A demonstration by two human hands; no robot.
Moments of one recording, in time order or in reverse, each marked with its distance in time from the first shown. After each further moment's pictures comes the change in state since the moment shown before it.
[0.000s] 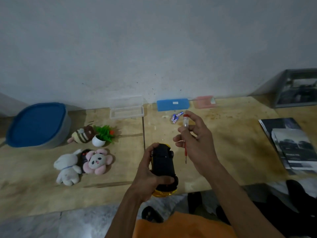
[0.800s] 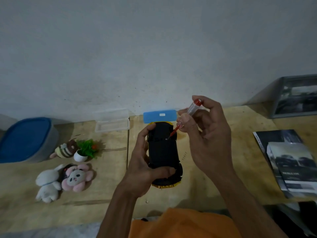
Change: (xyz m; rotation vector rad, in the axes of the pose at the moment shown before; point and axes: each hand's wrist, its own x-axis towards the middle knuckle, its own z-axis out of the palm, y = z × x) left_hand 0.066 0.067 0.104 0.042 -0.085 0.224; right_hand 0.054 -0.061 -0.105 0.037 0.016 -0.465
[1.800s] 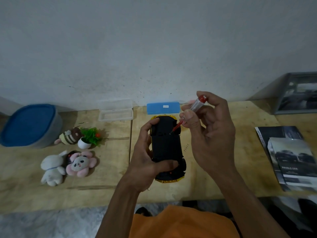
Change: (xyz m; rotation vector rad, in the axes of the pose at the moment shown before) left_hand -0.023 0.000 0.003 -0.016 0.060 -0.001; right_hand -0.021 -0.005 0.008 -0.053 0.009 -0.058
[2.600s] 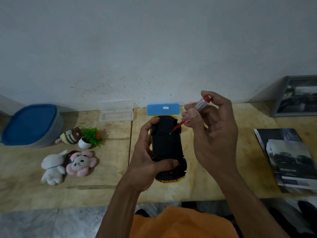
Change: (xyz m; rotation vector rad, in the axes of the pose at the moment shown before) left_hand -0.005 0.004 0.007 -0.038 0.000 0.009; right_hand -0.003 -0.004 -0.007 -0.033 0.024 -0.026
